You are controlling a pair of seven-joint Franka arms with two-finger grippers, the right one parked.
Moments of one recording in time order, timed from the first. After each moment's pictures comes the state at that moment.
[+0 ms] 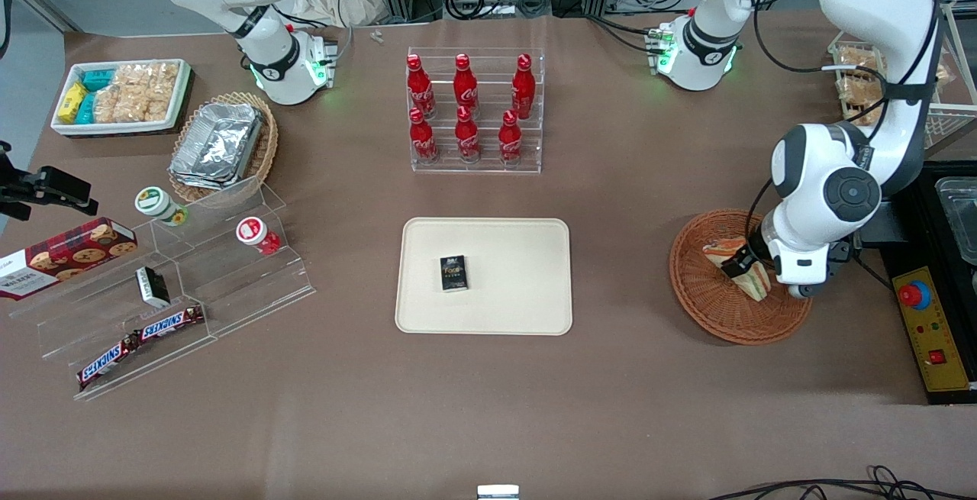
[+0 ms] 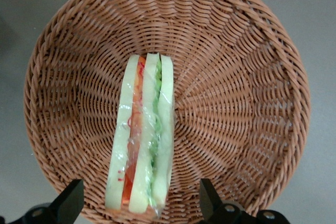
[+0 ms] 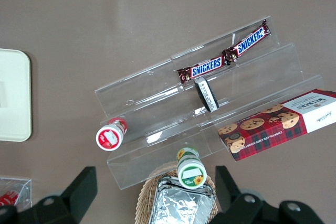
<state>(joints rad) -0.01 0.27 -0.05 -2.12 0.10 2.33 -0.87</state>
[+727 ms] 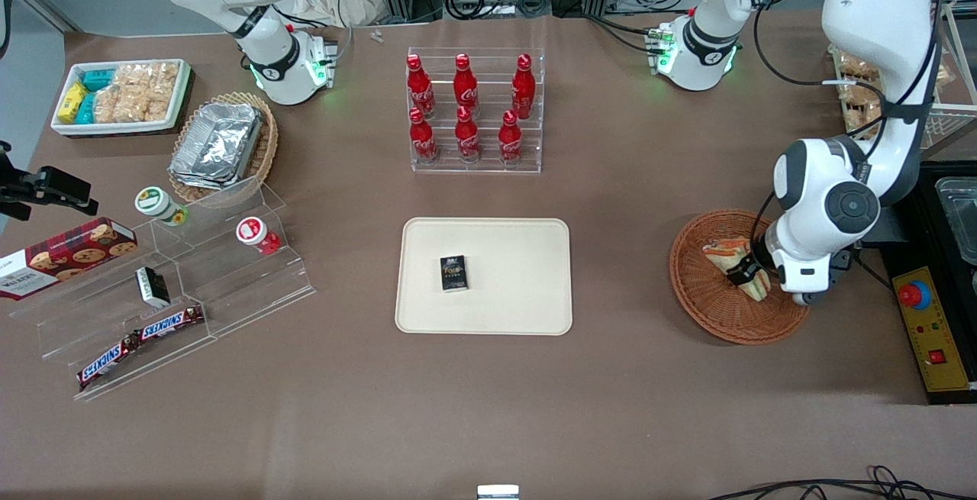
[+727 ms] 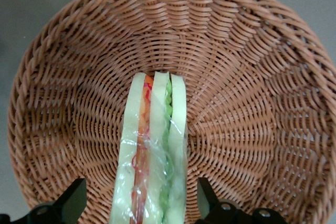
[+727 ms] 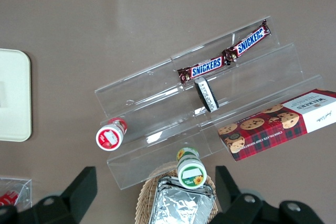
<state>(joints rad) 0.02 0.35 -0.05 -2.12 0.12 2.41 -0.87</state>
